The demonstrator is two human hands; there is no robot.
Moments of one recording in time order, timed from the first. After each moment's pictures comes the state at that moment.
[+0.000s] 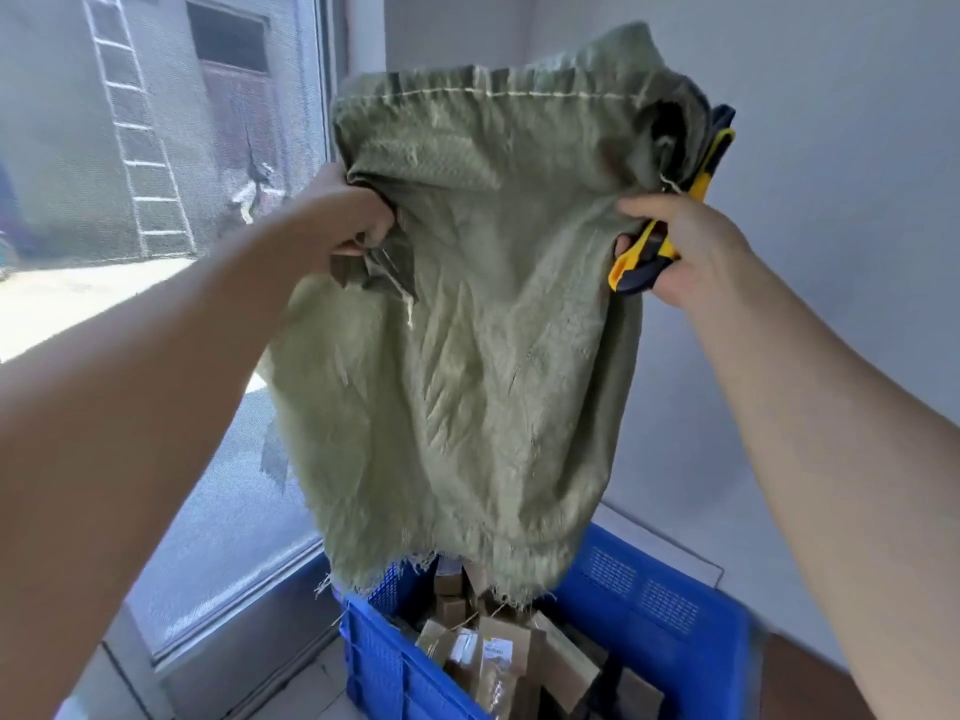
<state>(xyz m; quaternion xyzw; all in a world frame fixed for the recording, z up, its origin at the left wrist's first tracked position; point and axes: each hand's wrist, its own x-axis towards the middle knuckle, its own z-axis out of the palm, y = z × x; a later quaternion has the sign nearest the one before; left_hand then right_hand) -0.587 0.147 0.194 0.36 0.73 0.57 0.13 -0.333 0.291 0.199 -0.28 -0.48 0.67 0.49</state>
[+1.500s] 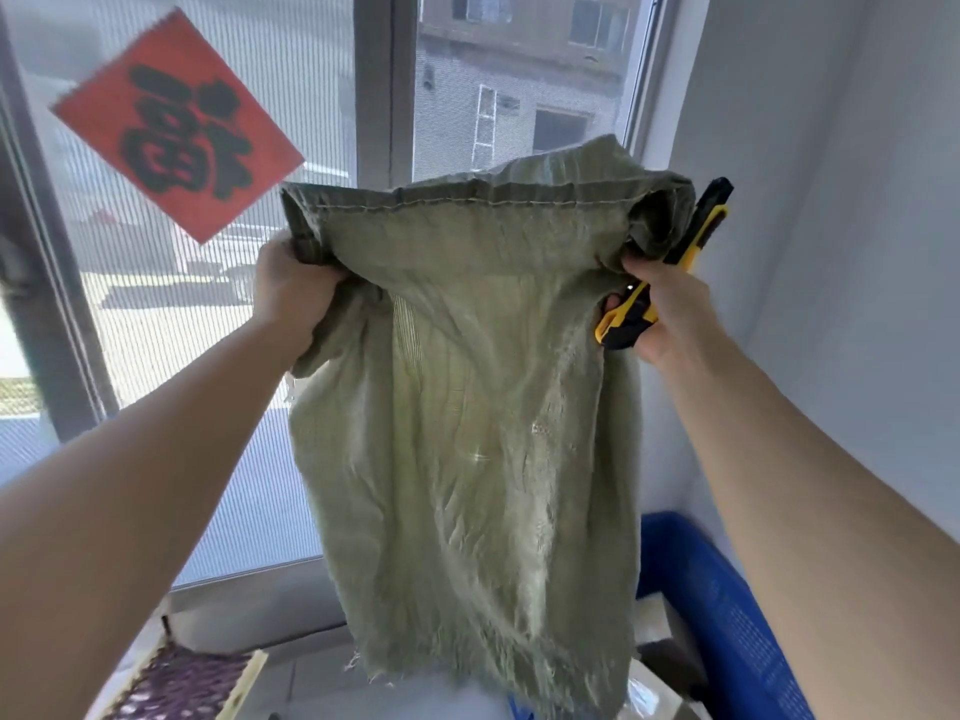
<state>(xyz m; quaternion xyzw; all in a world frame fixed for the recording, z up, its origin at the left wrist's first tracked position) -0.446 -0.184 0.151 0.07 0.70 0.66 -0.25 -0.352 0.099 0.175 -0.15 -0.49 0.81 0.27</state>
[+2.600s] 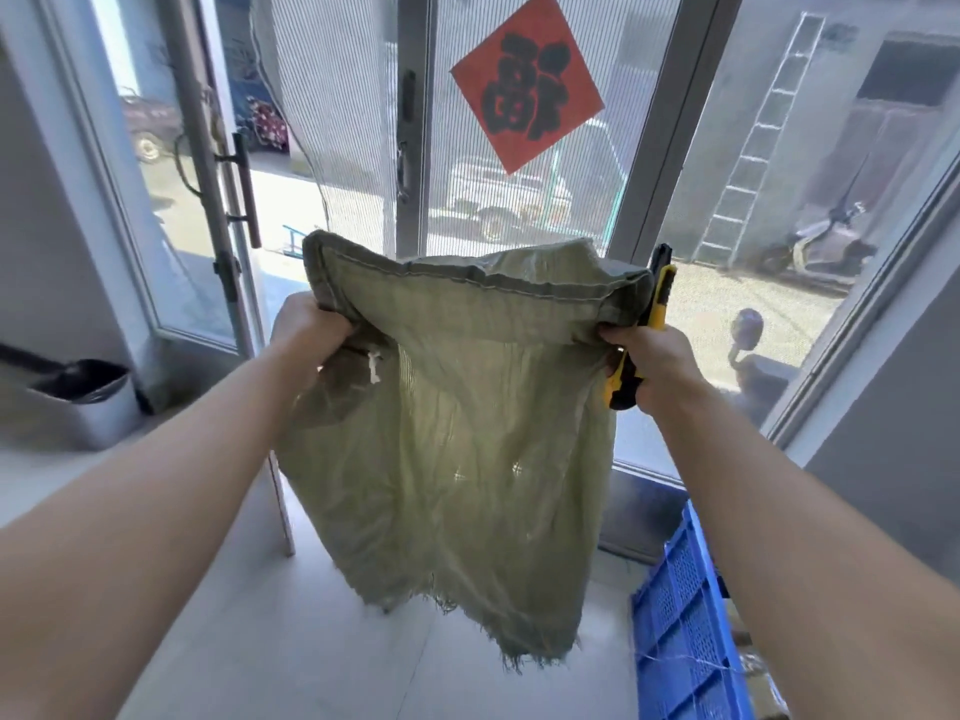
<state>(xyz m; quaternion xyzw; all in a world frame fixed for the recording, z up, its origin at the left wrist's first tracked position) -0.191 -0.407 0.047 -0.24 0.75 0.57 -0.24 -0.263 -0.100 0.061 -0.05 -0.69 0.72 0.02</state>
